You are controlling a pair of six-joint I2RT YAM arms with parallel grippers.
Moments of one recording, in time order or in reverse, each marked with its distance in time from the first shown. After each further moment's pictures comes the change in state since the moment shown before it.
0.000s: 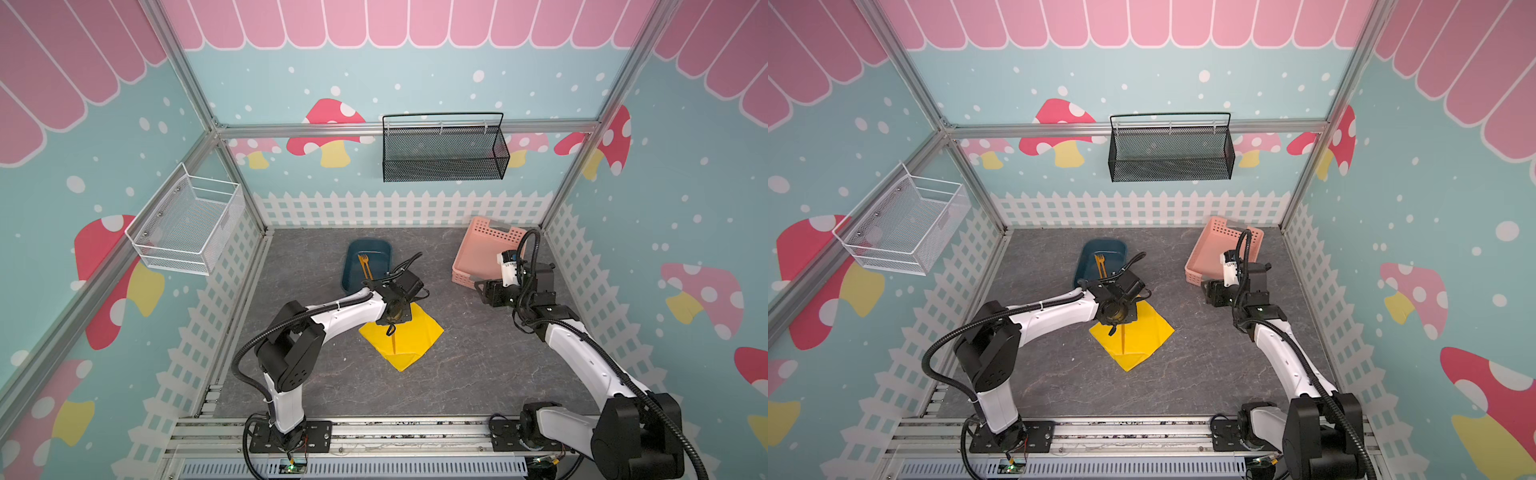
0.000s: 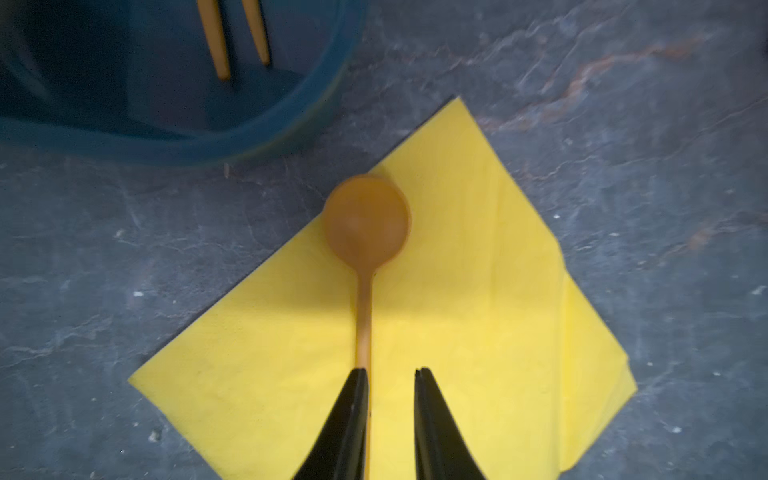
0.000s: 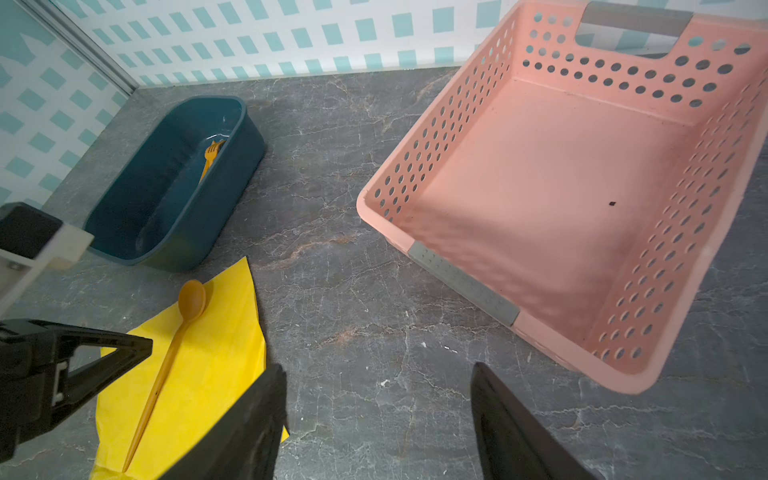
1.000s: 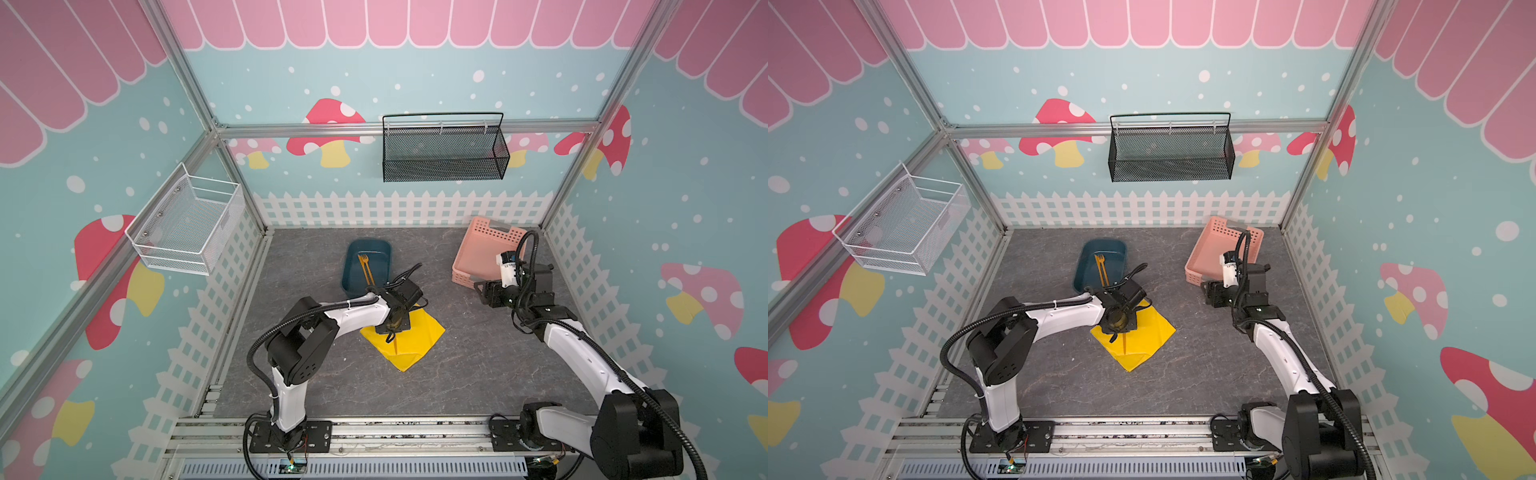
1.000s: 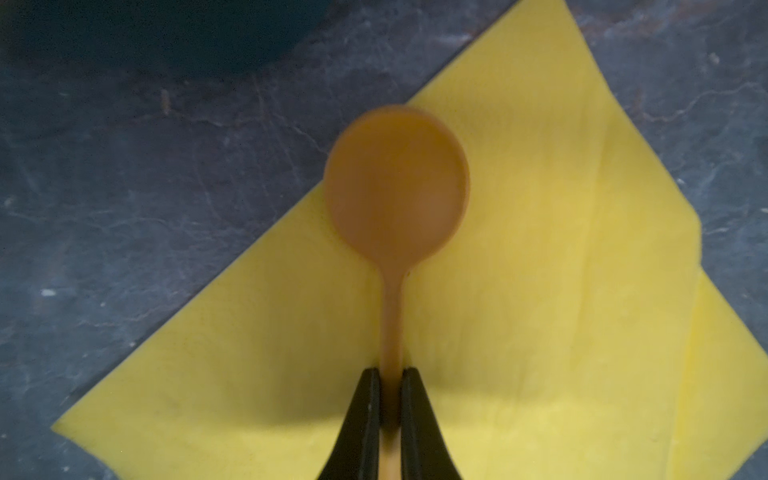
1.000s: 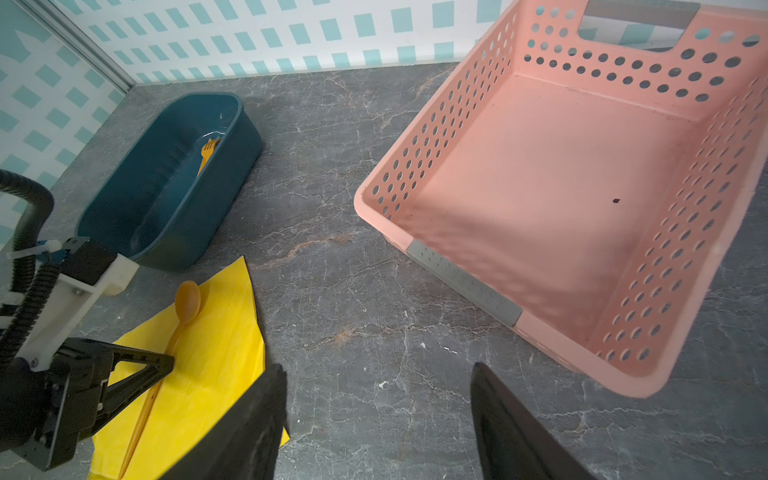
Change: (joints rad) left arm -0.001 0.087 -0.075 0.062 0.041 -0.013; right arm 0.000 0.013 -0.017 0.026 0.000 0.000
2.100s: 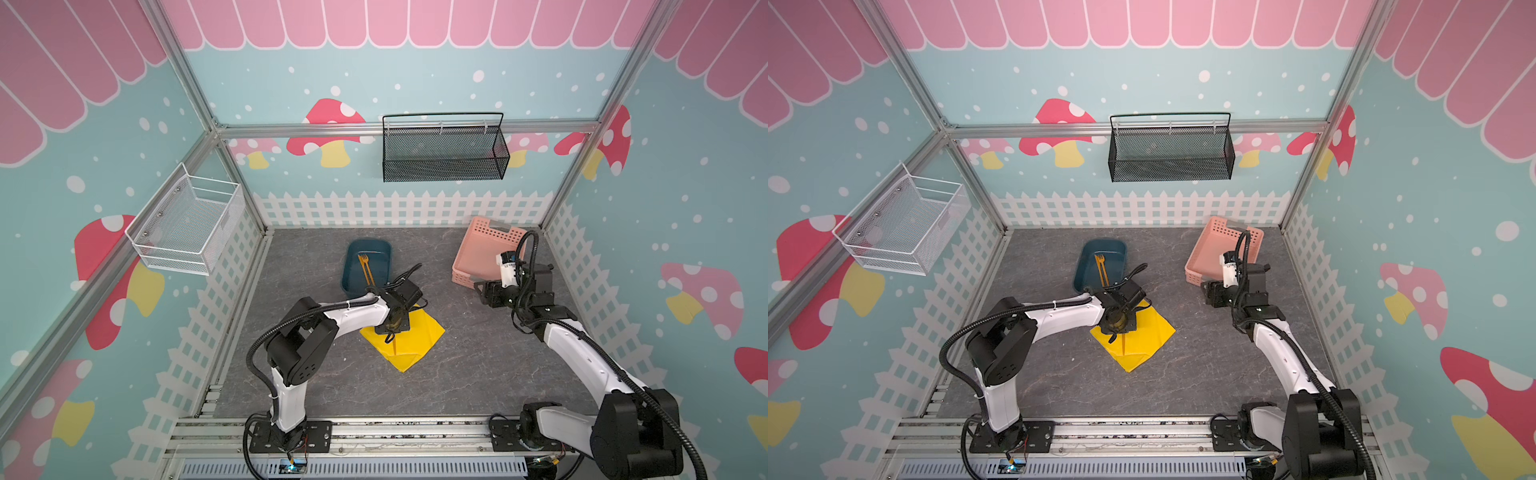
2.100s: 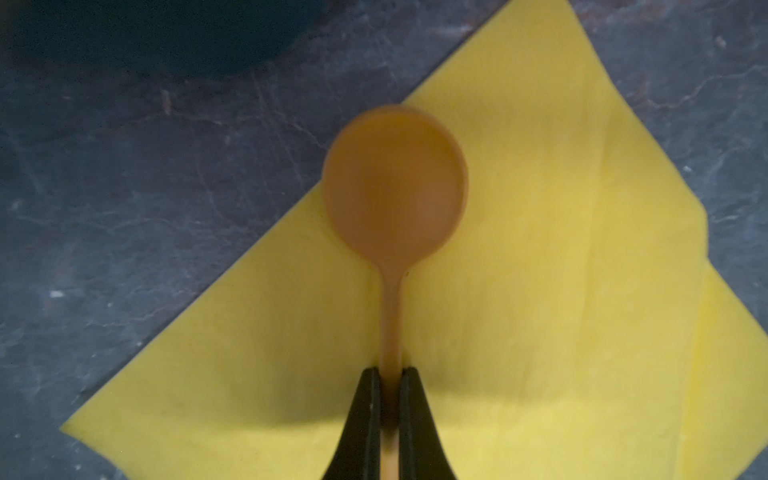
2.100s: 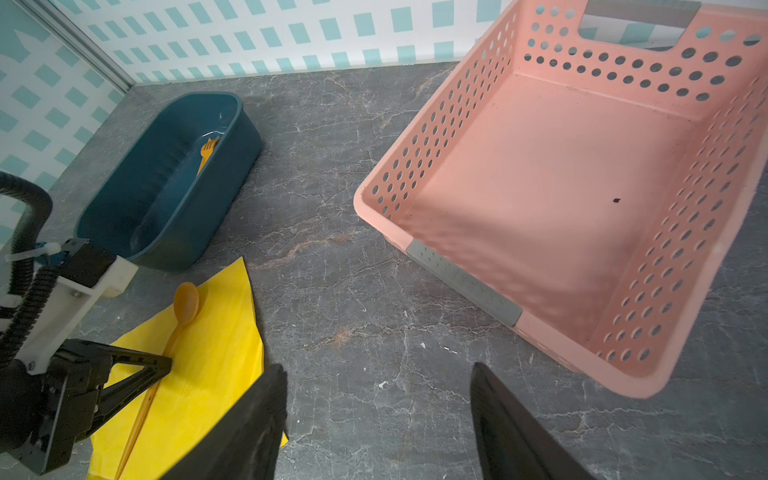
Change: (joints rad) left arm 0.000 -0.005 -0.005 -0.005 0.000 0.023; right arm 0.000 0.003 0.000 0.001 0.000 0.000
